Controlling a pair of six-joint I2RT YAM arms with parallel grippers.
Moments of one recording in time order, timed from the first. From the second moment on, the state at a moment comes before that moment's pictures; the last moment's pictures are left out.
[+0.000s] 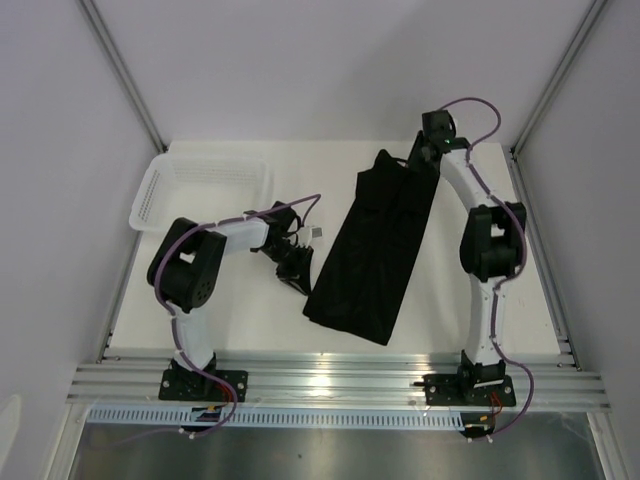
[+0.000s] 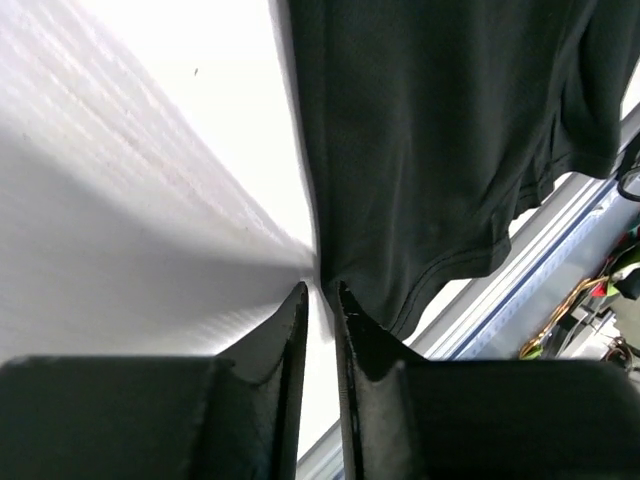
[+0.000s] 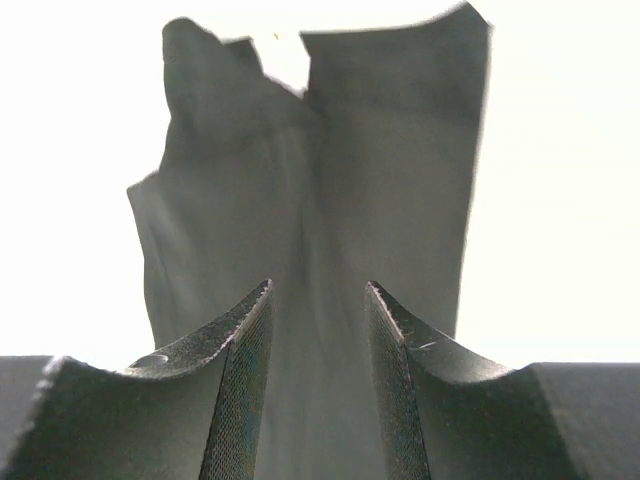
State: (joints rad) left arm -0.45 1.91 1.13 -0.63 0.65 -0.07; right arm 0.16 2.28 2.09 -0.61 0.12 0.46
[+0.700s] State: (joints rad) left arm -0.45 1.89 1.21 -0.73 0.52 -0.02; right arm 0.51 1.19 0.61 -0.63 -0.17 0.81
